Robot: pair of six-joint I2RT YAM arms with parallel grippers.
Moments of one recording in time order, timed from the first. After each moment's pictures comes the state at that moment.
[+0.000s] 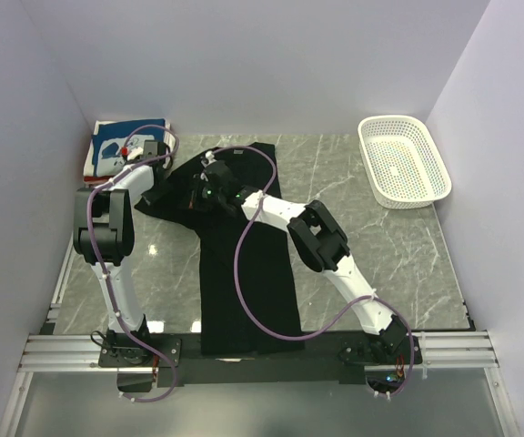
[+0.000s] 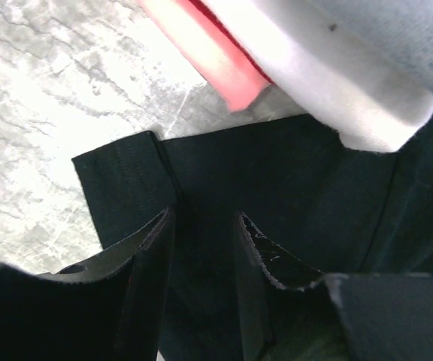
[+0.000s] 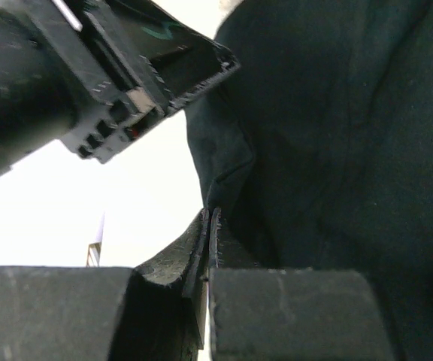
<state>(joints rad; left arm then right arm) -0.05 2.02 1.45 -0.49 -0.40 -0.70 0.81 2.52 2.02 0.07 -0.30 0.90</state>
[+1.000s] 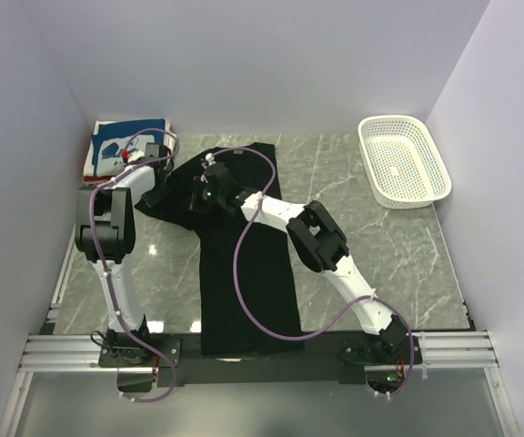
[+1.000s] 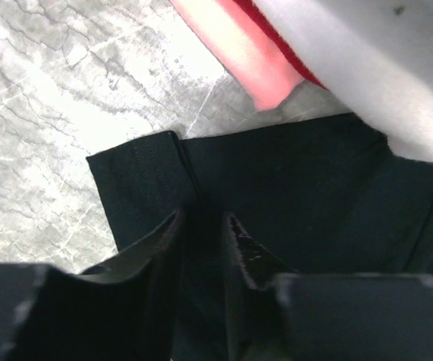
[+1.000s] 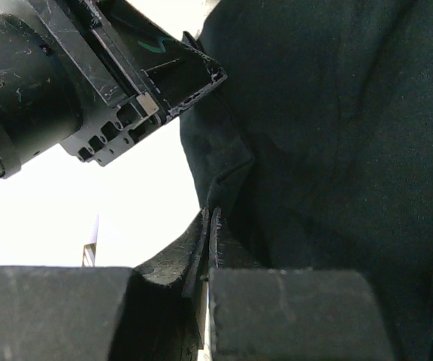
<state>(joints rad) -0.05 2.05 1.45 -0.51 -0.44 -0.70 0.81 2.53 2.02 0.06 -0.30 0.90</state>
